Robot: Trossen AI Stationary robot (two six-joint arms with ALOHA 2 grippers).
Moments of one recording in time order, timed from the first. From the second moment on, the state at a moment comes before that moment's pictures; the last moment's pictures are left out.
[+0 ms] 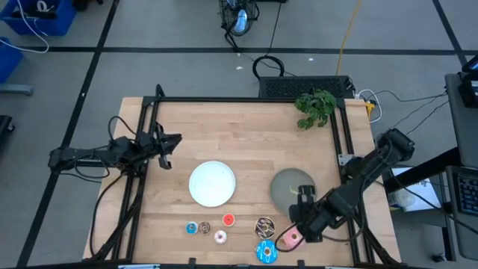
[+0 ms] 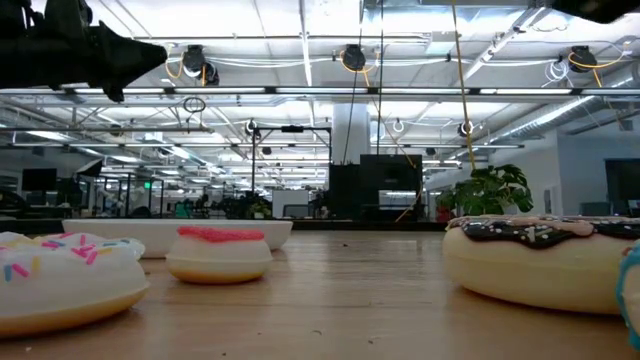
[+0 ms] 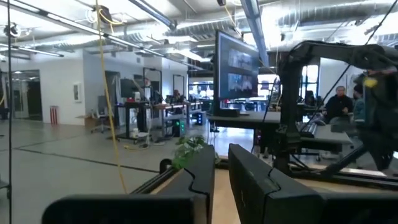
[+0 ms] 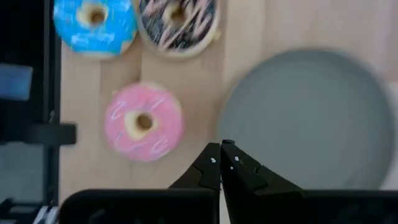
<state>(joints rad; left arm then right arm) 0.02 0.16 0.01 0.46 -0.27 0.08 0.73 1.56 1.28 -1.06 0.15 0.67</state>
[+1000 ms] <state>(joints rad) 0.02 0.16 0.01 0.46 -0.30 0.10 0.76 1.78 1.27 -0.86 0.08 0.47</state>
